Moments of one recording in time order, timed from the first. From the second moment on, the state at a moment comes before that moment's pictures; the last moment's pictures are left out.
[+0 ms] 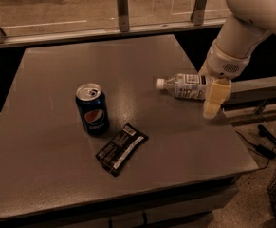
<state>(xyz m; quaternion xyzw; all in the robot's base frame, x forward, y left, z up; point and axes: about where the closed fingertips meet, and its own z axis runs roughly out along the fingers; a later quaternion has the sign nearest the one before) 0.557 -0.197 0.847 -0.66 0.74 0.01 0.09</state>
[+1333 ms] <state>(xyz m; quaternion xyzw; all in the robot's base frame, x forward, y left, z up) 0.559 -0.181 0.841 -0.68 0.73 -0.01 0.05</state>
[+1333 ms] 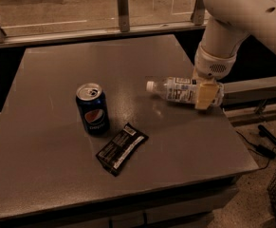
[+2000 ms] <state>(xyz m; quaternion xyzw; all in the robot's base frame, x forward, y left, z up) 0.585 -0.149 0.867 -0.69 0.72 -0.04 0.06</state>
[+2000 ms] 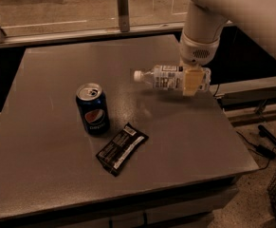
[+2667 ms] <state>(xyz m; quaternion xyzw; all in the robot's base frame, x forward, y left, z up) 0.587 -0.108 0.866 -0.71 0.70 -0.05 0.06</state>
